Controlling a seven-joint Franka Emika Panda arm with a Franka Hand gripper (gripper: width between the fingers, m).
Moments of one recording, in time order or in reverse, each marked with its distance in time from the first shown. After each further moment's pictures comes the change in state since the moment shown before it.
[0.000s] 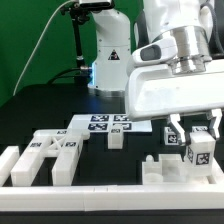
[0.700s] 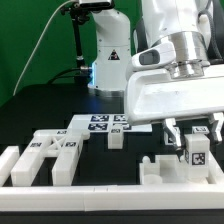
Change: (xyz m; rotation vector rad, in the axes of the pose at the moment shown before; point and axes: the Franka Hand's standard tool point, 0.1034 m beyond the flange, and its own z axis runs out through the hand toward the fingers) arm 0.000 0.001 0.003 -0.006 0.037 -0.003
